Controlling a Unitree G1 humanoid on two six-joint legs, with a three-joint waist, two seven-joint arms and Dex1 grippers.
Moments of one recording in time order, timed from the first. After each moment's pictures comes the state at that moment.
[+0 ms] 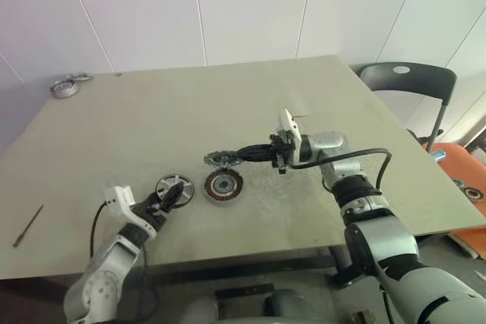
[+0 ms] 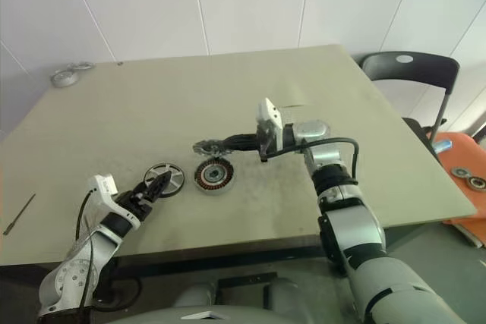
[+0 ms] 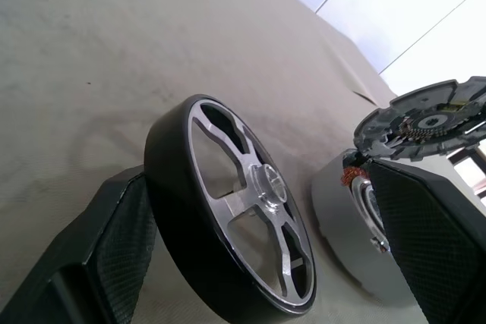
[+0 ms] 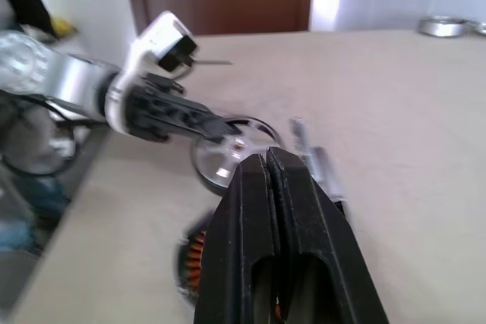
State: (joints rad) left arm 0.16 0.21 0.32 -0.21 -0.80 0.54 -0.39; right arm -0.83 -0.23 0.07 0.78 0.24 0.05 1.52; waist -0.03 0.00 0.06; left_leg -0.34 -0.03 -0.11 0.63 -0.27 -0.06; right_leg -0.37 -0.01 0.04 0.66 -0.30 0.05
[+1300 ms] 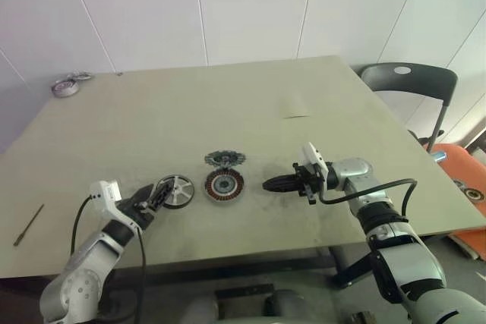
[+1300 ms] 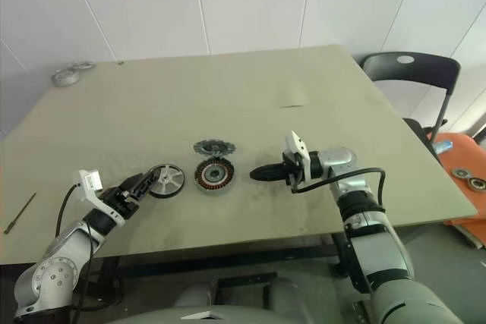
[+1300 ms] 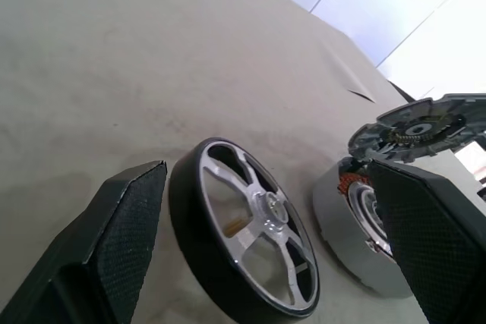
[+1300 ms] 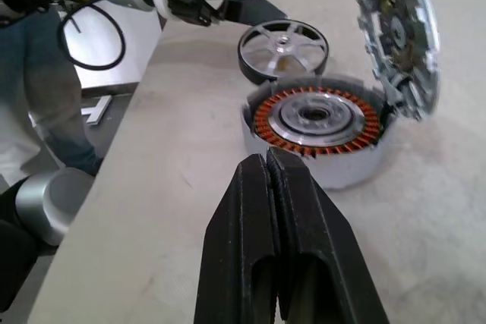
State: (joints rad) left arm 0.16 0.31 0.37 -0.24 -0.84 0.58 -0.45; right arm -0.65 -0.38 0.12 0.77 0.26 -0.09 1.61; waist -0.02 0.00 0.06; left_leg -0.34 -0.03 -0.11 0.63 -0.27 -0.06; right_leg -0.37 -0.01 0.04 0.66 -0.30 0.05
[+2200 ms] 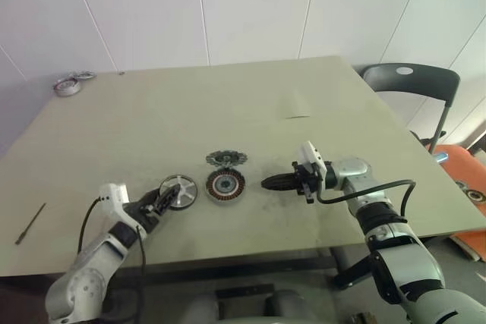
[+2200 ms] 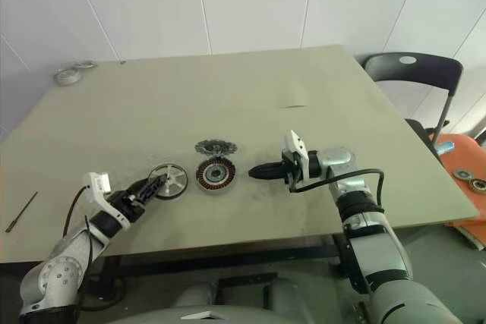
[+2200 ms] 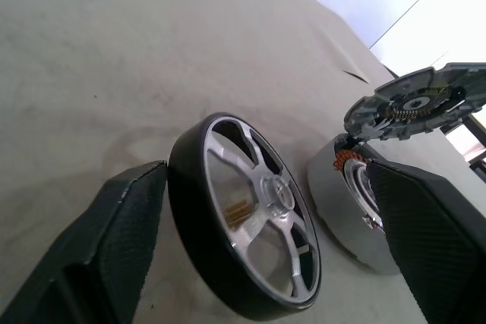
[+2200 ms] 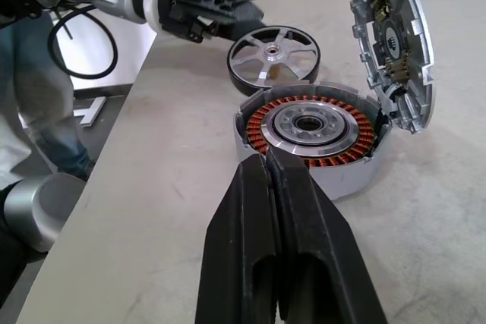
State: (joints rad) left arm 0.16 0.29 0.33 -0.21 -0.80 0.60 -0.46; right arm -0.65 -0.37 0.11 0.76 0.26 -0.09 1.58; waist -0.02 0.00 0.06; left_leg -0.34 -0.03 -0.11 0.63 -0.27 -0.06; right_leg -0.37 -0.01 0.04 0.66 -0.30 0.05
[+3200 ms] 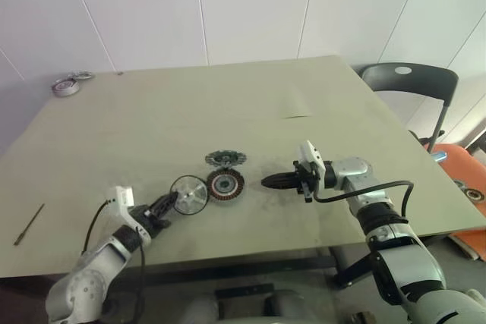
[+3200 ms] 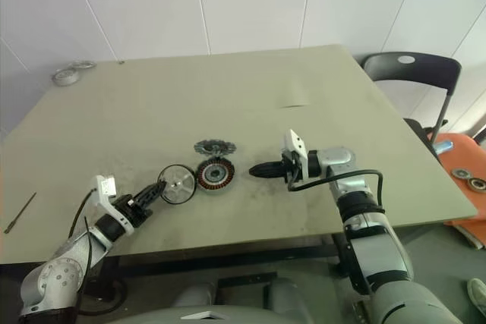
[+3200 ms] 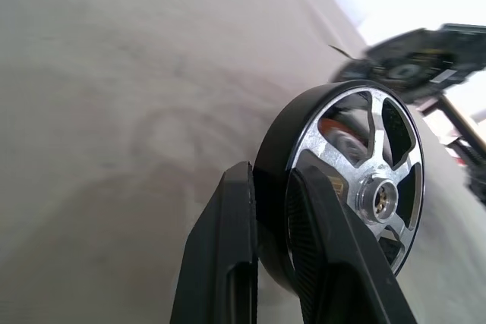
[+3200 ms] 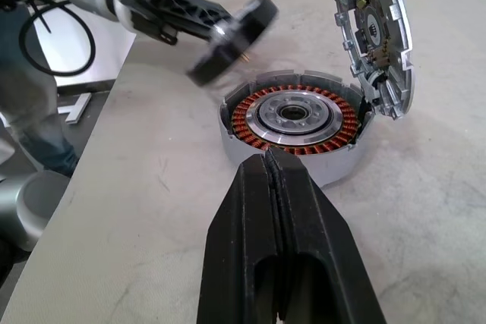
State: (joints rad) left arm 0.18 0.32 0.33 -0.25 -0.88 0.70 -0.50; right arm -0.64 -0.38 0.11 0.74 0.23 -0.07 1.54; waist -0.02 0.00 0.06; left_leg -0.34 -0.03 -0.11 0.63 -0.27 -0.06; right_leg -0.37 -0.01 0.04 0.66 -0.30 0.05
